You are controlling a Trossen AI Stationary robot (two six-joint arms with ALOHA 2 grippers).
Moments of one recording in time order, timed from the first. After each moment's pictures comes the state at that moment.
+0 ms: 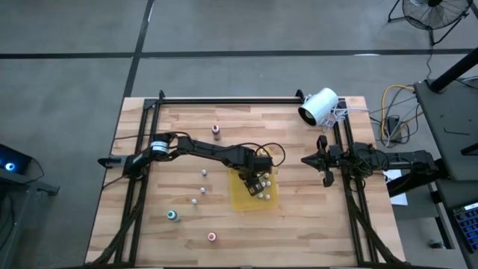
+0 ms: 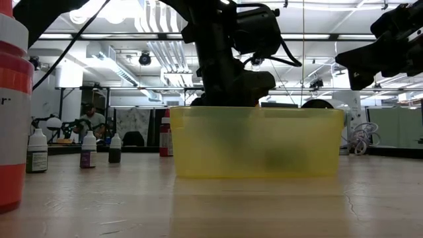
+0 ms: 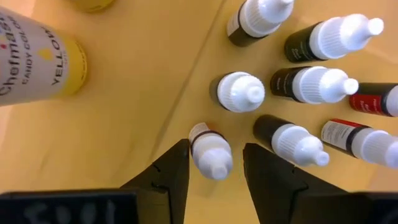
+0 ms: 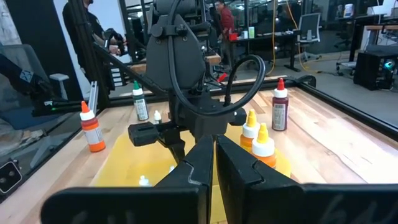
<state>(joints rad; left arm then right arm) -0.04 2.20 1.78 -0.85 0.02 -0.50 0.03 0.03 0.01 0.01 0.03 0.15</state>
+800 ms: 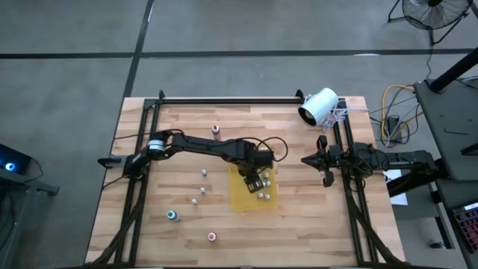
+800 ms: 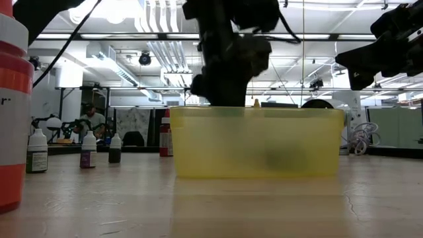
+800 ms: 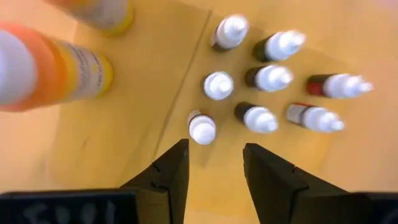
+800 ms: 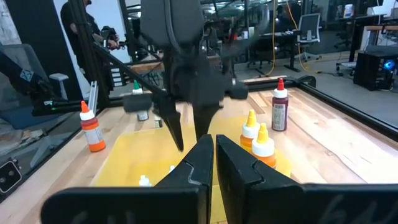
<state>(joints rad) -0.04 2.16 1.91 -1.02 0.03 -0.44 0.03 0.03 0.01 0.01 0.03 0.15</state>
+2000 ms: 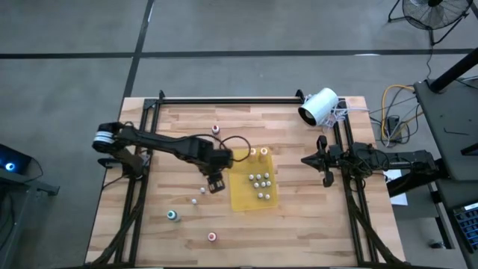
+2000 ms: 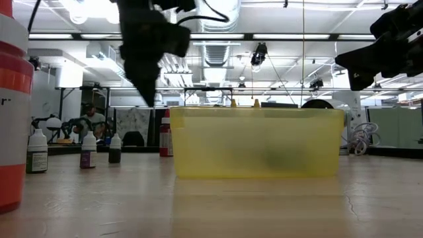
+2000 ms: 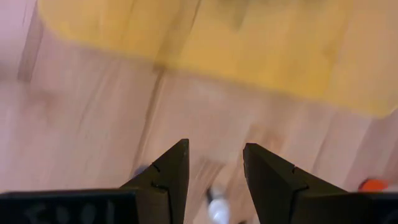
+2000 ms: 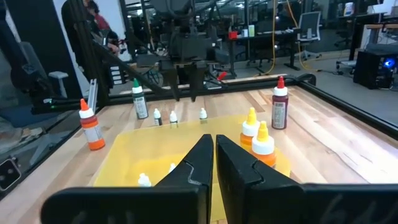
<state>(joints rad) -0.07 1.62 1.26 -0.89 0.03 -0.43 0.03 0.04 0.01 0.01 0.03 0.15</state>
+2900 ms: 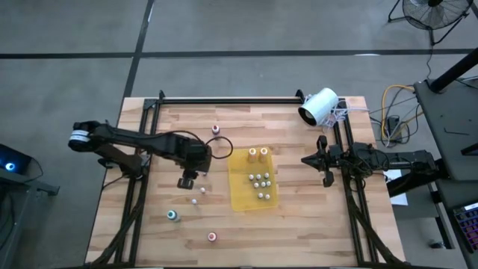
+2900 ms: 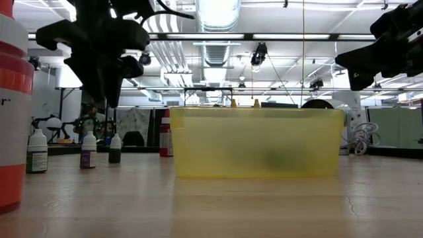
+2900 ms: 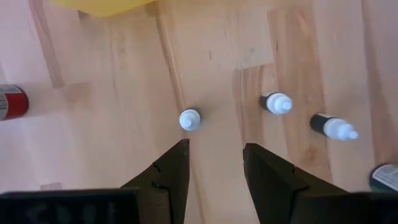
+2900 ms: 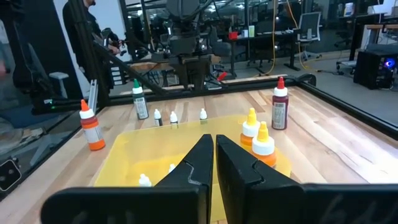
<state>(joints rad) -0.03 1.34 0.99 -0.93 0.02 0.15 0.03 0.04 0.01 0.01 0.03 0.15</state>
